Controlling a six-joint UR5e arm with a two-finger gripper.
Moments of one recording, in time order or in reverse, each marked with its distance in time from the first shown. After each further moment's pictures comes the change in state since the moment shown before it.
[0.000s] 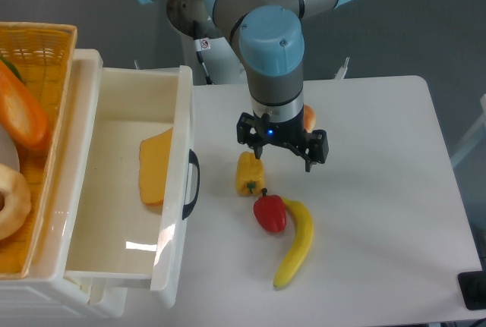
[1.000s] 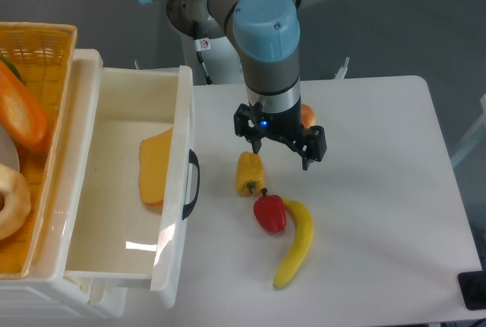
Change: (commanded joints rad) arm 0.023 0.037 0.052 -0.002 0.002 0.137
